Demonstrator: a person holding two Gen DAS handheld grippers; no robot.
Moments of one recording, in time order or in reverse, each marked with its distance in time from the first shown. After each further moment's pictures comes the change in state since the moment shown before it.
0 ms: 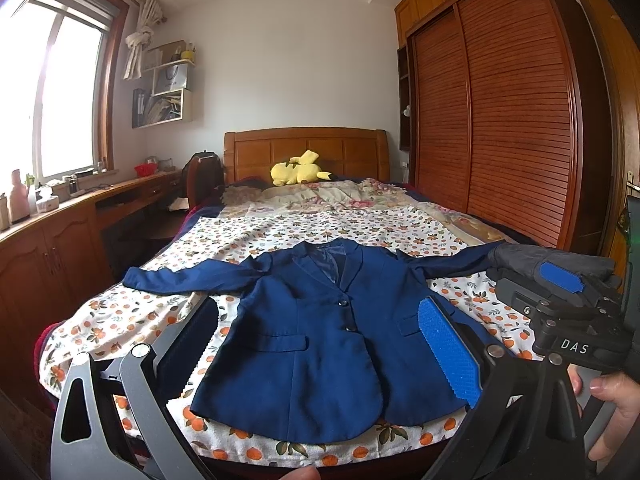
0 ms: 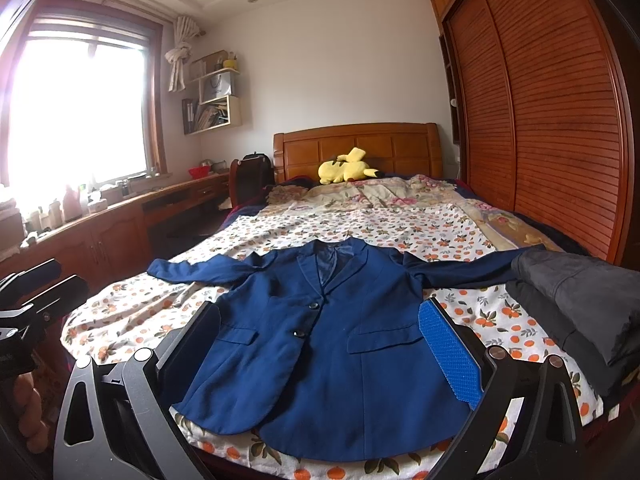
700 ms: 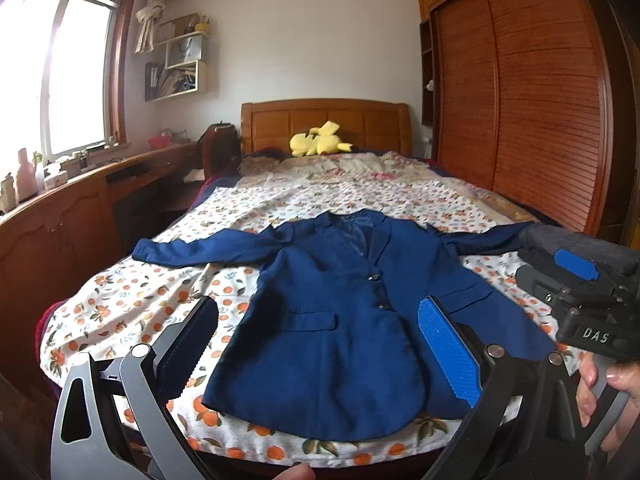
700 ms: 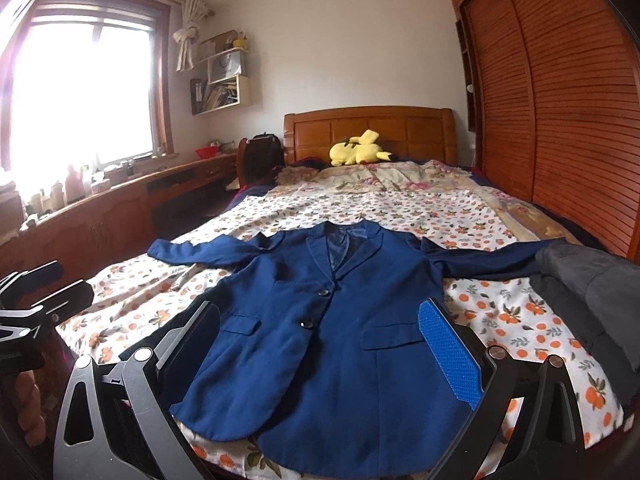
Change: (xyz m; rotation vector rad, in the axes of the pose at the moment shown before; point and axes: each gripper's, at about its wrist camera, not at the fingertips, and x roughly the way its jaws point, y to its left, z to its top) left arm 0.063 0.040 -0.023 -0.023 0.110 0.068; right arm 0.063 0.010 -0.015 -0.037 0.066 0.043
